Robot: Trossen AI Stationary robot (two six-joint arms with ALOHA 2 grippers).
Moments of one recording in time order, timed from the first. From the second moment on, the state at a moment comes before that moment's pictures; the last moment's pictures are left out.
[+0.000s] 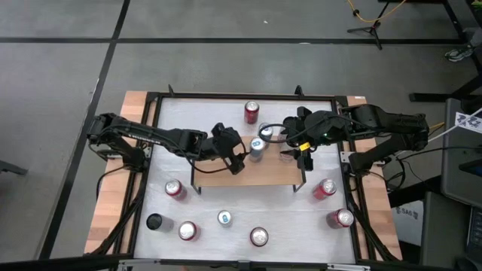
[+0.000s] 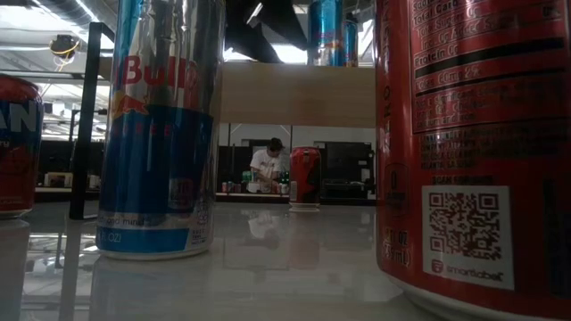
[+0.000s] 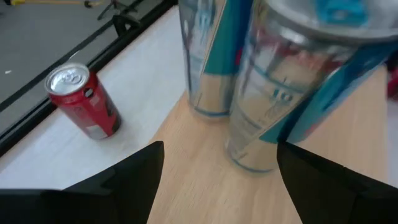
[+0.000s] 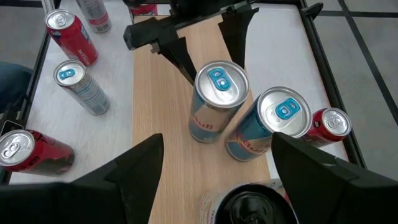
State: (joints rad) left arm -0.11 1.57 1.29 -0.42 -0.49 -0.42; right arm 0.14 1.38 1.74 -1.14 0.16 0.07
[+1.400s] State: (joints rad) left arm -0.07 1.63 1.29 -0.25 -0.45 -0.40; right arm 0.14 1.38 1.74 -1.15 0.16 0.07
